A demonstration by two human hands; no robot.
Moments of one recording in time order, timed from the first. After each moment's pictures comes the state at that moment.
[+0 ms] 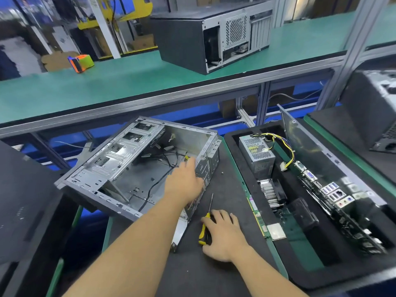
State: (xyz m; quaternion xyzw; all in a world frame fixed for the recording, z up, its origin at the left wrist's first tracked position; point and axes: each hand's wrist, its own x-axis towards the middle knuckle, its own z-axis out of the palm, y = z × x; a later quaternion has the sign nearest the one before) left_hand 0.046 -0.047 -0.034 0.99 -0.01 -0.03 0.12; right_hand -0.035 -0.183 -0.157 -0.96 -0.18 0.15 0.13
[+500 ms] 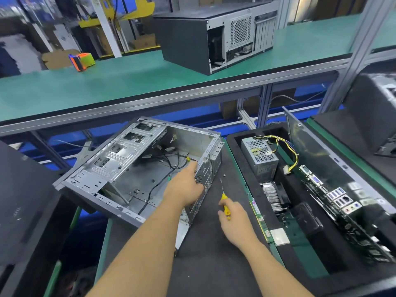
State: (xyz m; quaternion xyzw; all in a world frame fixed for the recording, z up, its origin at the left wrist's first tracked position) left_hand 0.052 -0.036 -0.040 0.97 0.00 -0.05 0.23; right_hand -0.010 -0.200 -0.144 -0.88 0.02 0.06 0.47
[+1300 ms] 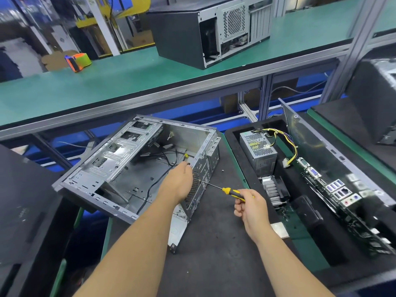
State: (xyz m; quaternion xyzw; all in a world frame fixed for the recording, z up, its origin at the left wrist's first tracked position) left_hand 0.054 -0.036 -0.046 0.95 0.07 -0.03 0.31; right_hand 0.018 -0.230 -0.150 -0.51 0.26 0.04 0.82
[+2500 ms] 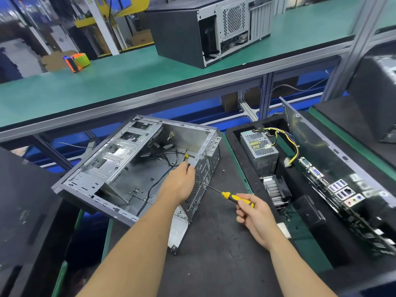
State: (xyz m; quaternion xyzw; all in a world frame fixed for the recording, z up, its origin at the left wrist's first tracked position) left_hand 0.056 -0.036 -0.045 0.96 0.07 -0.04 0.28; right_hand 0.001 -0.251 -0.162 -0.48 0.13 0.11 0.86
